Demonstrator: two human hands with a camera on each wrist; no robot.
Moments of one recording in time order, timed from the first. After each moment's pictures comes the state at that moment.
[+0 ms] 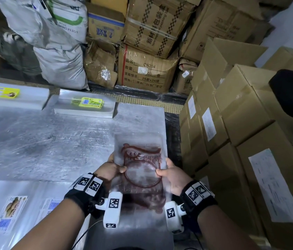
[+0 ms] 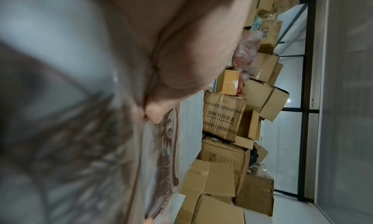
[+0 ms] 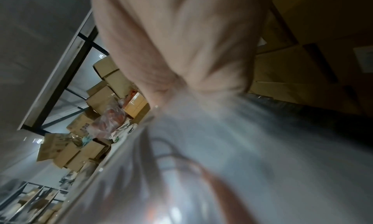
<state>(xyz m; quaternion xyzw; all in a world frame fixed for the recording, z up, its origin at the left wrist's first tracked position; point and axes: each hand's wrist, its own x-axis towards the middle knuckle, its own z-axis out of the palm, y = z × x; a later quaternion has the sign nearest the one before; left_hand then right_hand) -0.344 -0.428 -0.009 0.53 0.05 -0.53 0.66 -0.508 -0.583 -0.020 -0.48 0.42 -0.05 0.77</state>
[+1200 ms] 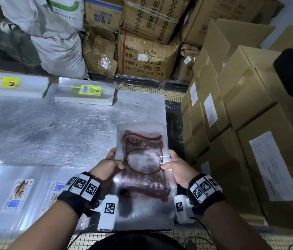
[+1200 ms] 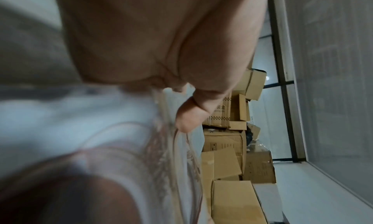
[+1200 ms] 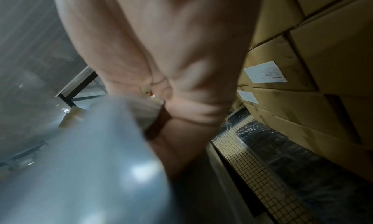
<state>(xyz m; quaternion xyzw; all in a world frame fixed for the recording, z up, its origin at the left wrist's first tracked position) -0.373 -0.394 0.002 0.57 0.01 -0.54 0.62 -0.540 -0.565 0.006 -0.55 0.45 0.00 0.70</state>
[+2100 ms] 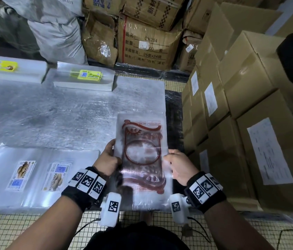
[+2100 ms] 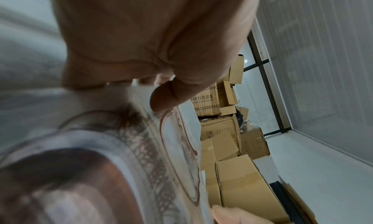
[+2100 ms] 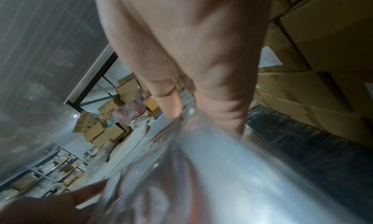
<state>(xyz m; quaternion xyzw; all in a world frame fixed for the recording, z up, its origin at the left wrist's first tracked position) -0.406 -0.376 0.019 0.66 -0.04 -0.49 0.58 -0.562 -0.539 0.004 -0.51 0.53 0.00 0.68</state>
